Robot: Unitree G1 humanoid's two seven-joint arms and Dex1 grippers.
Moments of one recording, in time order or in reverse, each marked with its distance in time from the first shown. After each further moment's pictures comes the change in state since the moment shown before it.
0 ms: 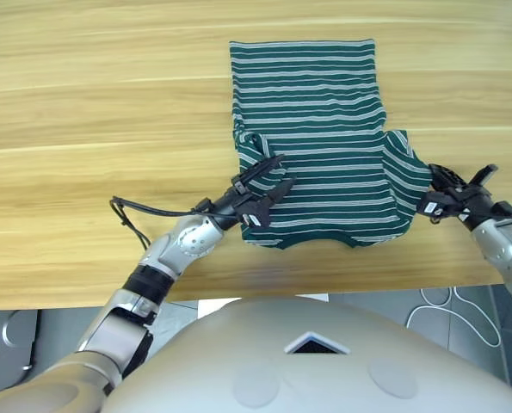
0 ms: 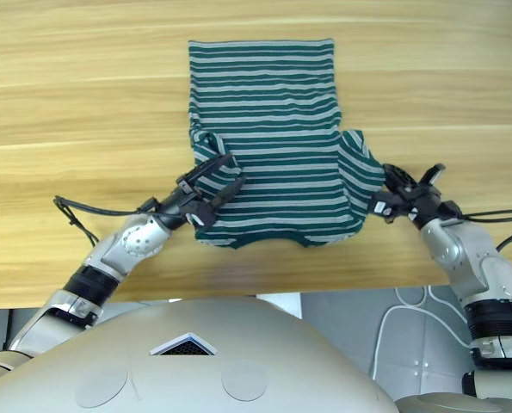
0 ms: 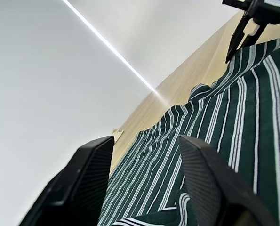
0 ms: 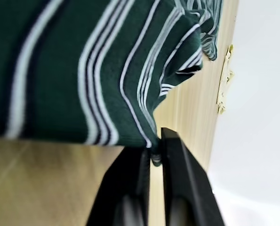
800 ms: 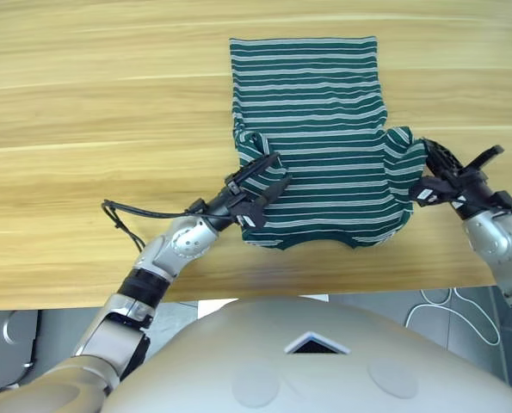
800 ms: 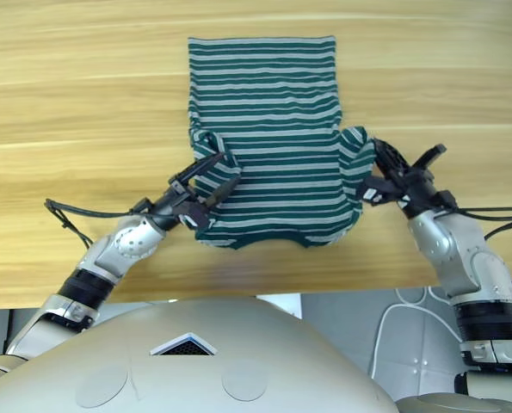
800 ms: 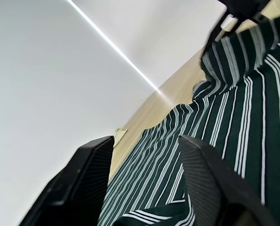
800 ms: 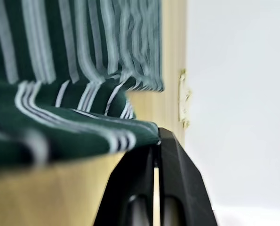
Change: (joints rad) left arm 0.021 0.010 0.037 -0.024 0.004 -0.013 -0.009; right arm 0.009 0.044 -0.041 -0.242 0.048 0.040 -0.055
